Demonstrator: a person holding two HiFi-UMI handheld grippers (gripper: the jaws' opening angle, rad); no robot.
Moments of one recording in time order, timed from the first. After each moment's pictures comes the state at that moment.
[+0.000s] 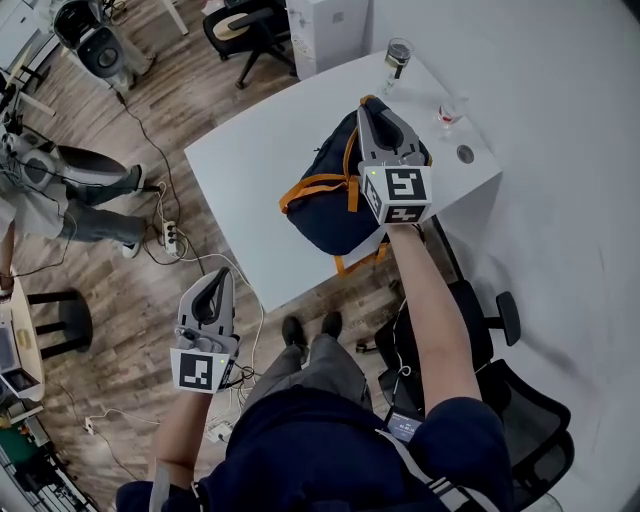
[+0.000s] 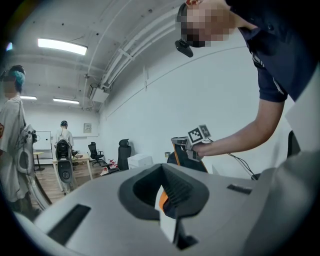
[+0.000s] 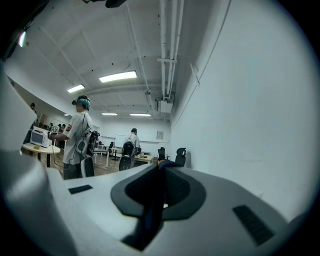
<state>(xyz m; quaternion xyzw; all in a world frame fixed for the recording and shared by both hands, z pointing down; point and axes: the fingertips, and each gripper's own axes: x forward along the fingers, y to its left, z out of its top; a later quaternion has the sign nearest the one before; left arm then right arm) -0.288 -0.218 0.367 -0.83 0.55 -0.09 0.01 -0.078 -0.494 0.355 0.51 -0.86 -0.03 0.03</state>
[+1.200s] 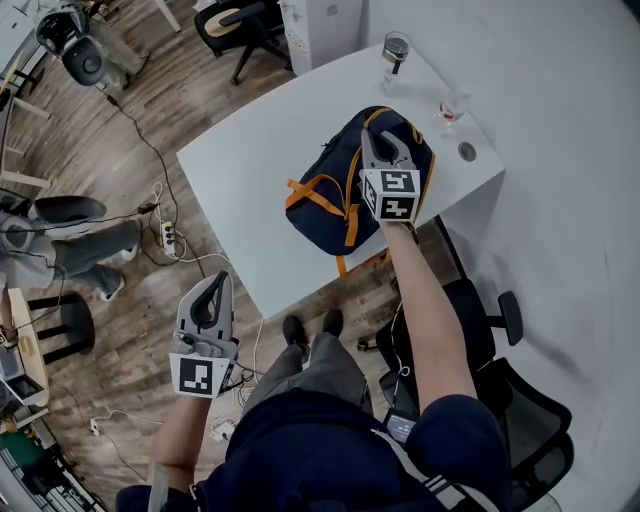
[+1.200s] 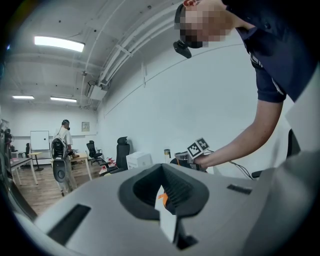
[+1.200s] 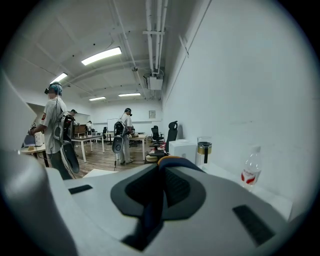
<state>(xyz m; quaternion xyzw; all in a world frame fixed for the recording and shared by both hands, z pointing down) -0.279 -0.239 0.378 -0.83 0.55 -0.10 -0.01 -0.045 -0.524 0.487 0.54 -0.83 0.08 0.12</state>
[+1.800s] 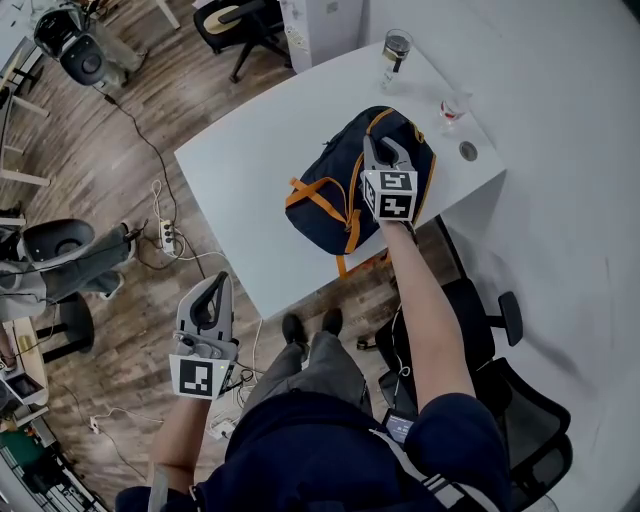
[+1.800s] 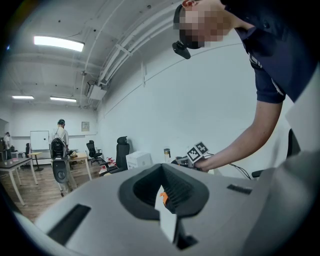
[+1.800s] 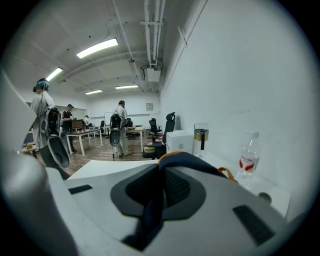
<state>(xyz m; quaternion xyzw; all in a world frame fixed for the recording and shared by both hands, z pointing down) -0.277 -0.241 0.381 -0.83 0.55 -0.10 0.00 -0.035 -0.527 0.527 0.55 -0.82 0.10 0.15</state>
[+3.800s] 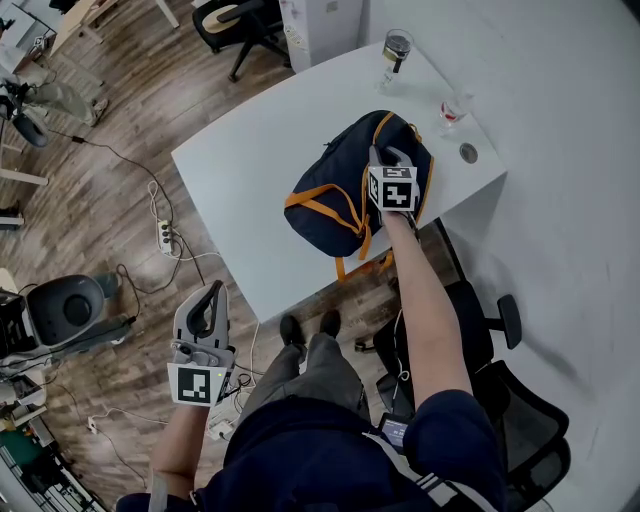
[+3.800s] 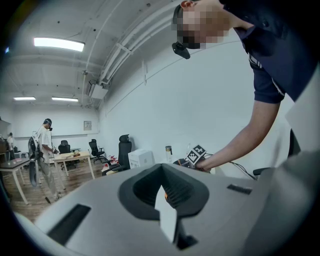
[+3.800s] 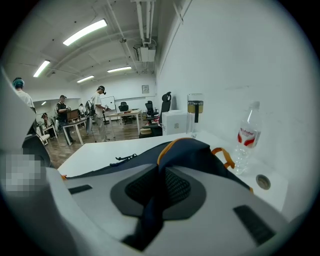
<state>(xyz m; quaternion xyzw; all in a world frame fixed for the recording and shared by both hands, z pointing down) -0.283 -0.235 0.392 -0.82 0.56 -0.11 -0.01 -0.009 -0.538 0.600 0.54 -0.79 0.18 0.23</state>
